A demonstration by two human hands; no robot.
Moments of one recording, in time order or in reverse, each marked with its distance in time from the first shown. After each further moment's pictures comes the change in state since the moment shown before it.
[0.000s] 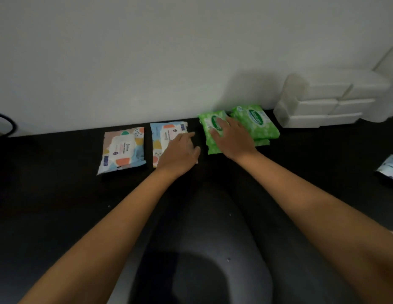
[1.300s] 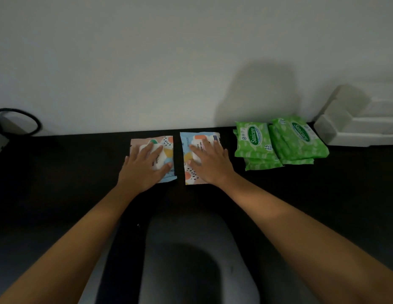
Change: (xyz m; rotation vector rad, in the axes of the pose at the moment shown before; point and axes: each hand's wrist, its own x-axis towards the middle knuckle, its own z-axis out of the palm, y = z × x) left_hand 0.015 -0.156 -0.066 0.474 -0.042 -0.170; right_hand 0.024 -0.090 0.088 -0.134 -0.304 -0.170
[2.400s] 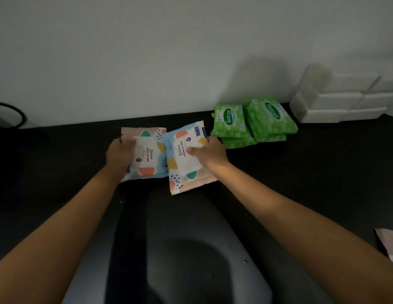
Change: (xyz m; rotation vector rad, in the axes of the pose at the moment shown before) left_hand -0.019 0.035 -0.012 -0.896 0.210 -0.529; right_hand -0.062 0.016 -0.023 1.000 0.124 0.434
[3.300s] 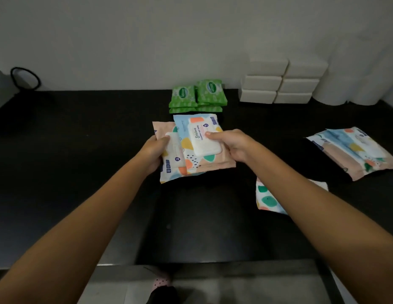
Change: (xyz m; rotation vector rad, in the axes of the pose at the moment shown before) left_hand -0.287 0.017 0.133 -0.482 -0.328 -0.081; right_hand -0.126 0.103 -0.236 0.314 -0.341 0.152
